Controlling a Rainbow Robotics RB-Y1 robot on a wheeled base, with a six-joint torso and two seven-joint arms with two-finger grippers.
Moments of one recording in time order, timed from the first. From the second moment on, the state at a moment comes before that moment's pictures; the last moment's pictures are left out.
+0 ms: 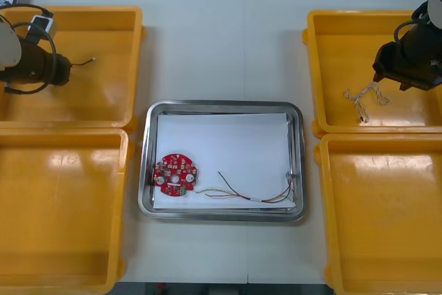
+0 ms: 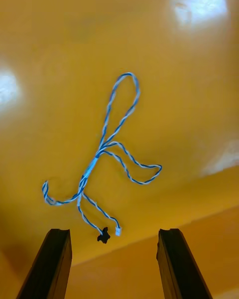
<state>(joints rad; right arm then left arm) -0.80 -0.70 0.09 -1.35 -0.59 1.67 0.95 -0.70 0.65 0.06 -1.10 0.56 1.08 -1.82</state>
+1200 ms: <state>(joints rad) -0.90 -0.52 -0.05 -1.02 -0.42 1.56 0.66 -0.70 0.65 0.16 -1.33 0.56 1.40 -1.82</state>
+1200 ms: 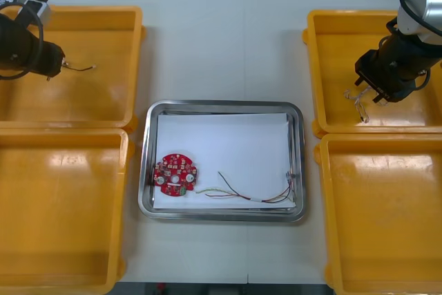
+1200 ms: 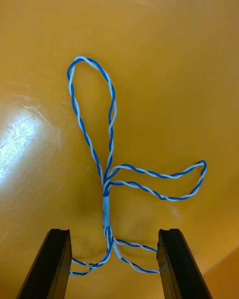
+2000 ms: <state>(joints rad) -0.91 -0.49 -0.05 -0.95 -0.40 1.48 0.66 -0.70 0.64 0.18 -1.74 0.60 1.86 -1.51</state>
